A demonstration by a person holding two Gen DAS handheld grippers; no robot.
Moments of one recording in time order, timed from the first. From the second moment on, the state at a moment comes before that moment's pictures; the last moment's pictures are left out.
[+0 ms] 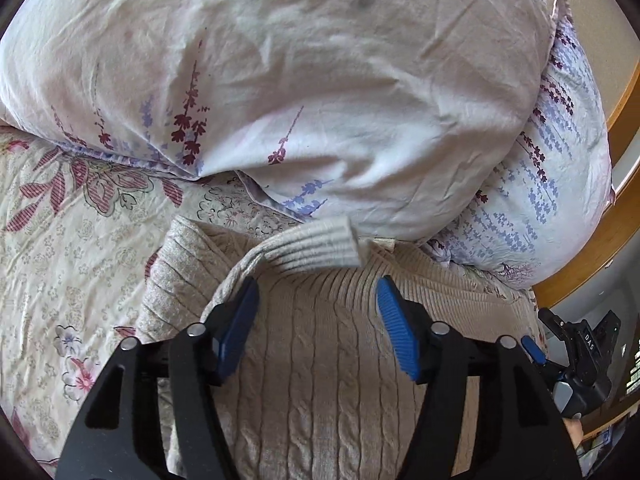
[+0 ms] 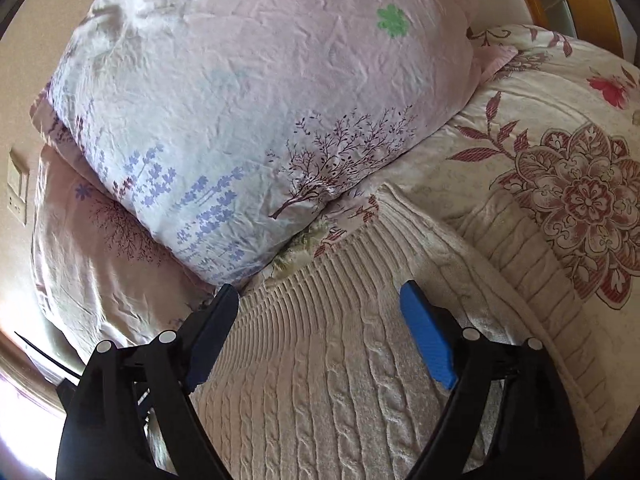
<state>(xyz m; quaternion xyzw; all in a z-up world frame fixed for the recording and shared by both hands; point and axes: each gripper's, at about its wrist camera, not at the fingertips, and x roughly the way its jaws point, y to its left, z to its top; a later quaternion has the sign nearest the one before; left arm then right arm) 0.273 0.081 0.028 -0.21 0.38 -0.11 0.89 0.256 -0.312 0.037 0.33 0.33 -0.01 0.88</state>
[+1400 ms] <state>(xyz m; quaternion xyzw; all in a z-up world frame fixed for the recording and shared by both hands) 0.255 0.114 -0.003 -0.27 0.47 -0.17 0.83 0.250 -0.199 0.017 0.03 0.43 -0.03 0.90</state>
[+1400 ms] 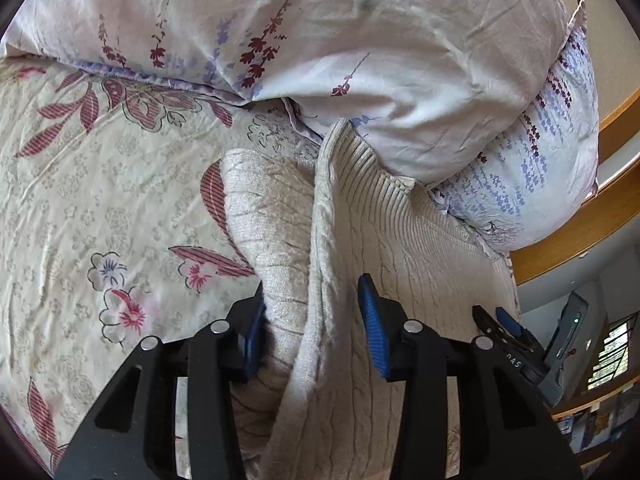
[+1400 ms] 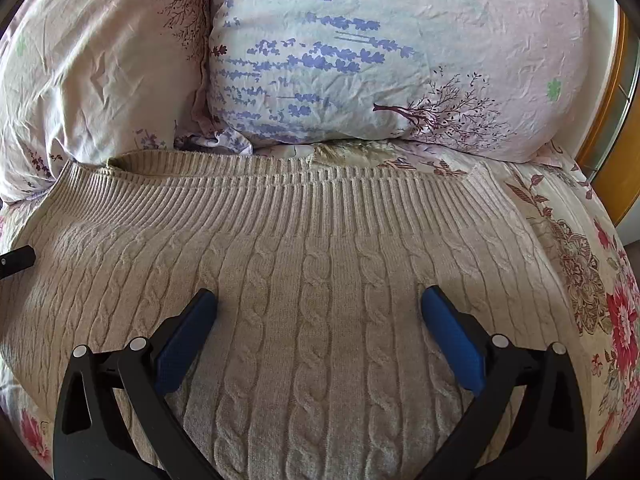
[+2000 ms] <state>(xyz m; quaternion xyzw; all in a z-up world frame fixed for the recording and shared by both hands) 0.249 0.113 0.019 -0.39 0.44 -0.24 0.77 0.252 -0.197 0.019 0.01 0.44 -0.03 0.90</state>
